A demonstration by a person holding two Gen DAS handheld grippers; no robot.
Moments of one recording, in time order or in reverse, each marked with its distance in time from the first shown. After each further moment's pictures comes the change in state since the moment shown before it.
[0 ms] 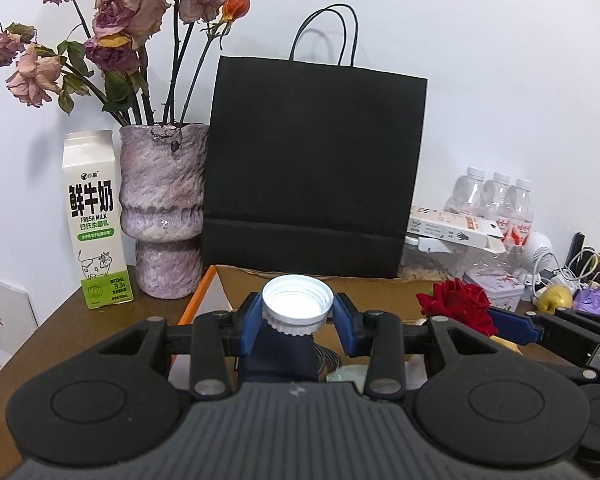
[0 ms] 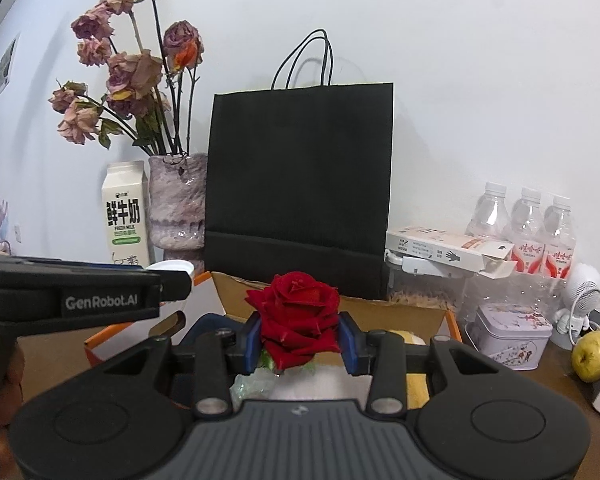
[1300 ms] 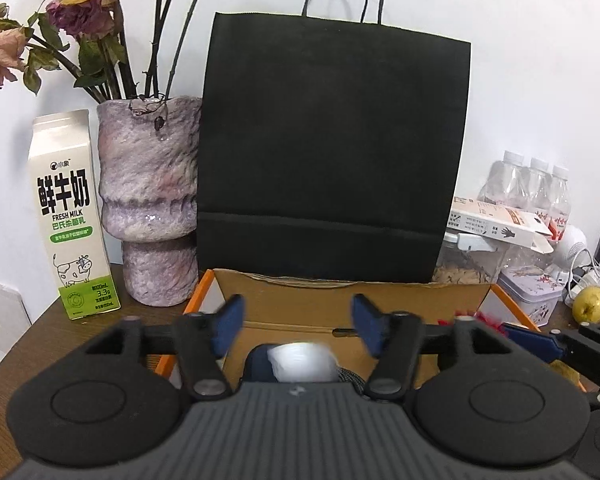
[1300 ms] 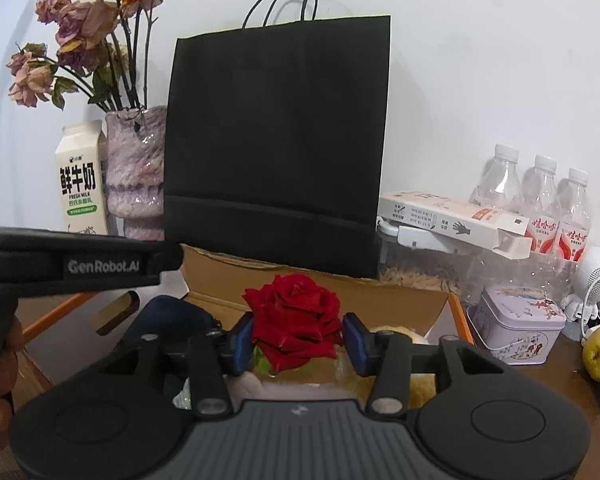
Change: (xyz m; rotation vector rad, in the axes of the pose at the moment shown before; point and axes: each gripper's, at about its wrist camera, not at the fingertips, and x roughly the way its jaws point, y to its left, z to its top) left arm 0.070 0.009 0.008 0.006 0.047 0.026; right arm 0.066 -0.015 0.000 -0.004 0.114 -0.047
